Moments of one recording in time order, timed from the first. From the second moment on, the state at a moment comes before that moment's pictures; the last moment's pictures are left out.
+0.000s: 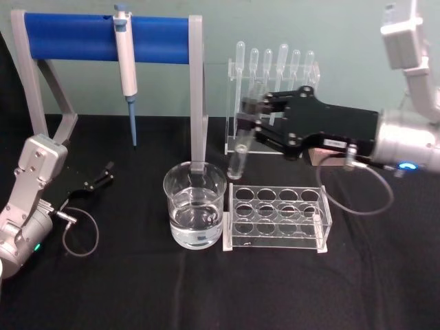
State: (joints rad) left arm -0.20 0.60 0.45 -1.41 -0.25 -0.12 0.03; right arm 0.56 0.70 -0.57 -1.71 0.64 0.13 0.73
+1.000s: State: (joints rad) left arm -0.20 0.60 0.45 -1.41 -0.25 -0.12 0.03; right arm 0.45 0.79 -0.54 -1.68 0.62 0.09 0.74
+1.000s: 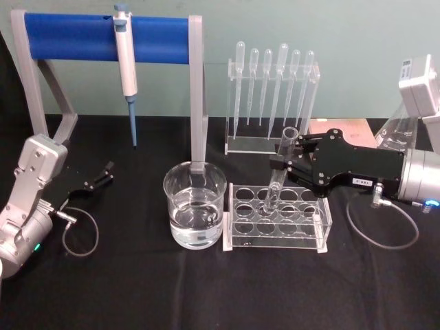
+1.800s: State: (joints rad) left arm -0.20 0.60 0.45 -1.41 -0.25 -0.12 0.03; right arm 0.43 0.75 -0.55 -1.60 0.59 0.05 0.76
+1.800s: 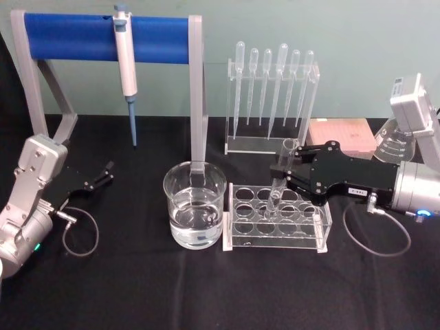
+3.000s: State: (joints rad) left arm -0.20 0.60 0.45 -1.41 -0.25 -0.12 0.03; right arm 0.41 0.70 -0.57 -1.53 0.53 0.00 0.77
